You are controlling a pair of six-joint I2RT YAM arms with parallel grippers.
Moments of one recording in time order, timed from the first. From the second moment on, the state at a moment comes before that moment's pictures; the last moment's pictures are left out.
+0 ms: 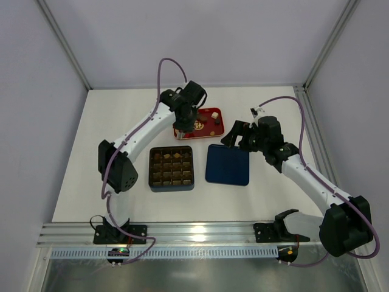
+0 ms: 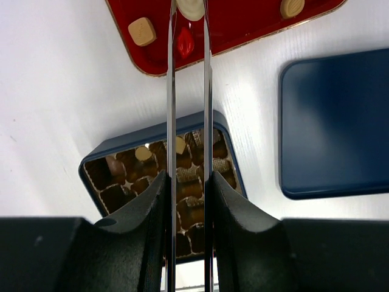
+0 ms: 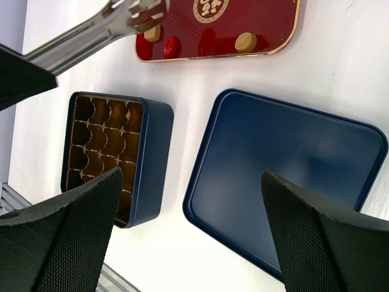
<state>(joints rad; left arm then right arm) -0.68 1.99 2.01 -1.15 -0.24 -0.34 0.36 1.18 0.82 -0.19 -0.24 0.53</state>
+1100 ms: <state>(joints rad) -0.68 1.10 1.26 -1.26 -0.22 -0.52 0.36 1.24 0.82 -0.13 -0.24 0.55</state>
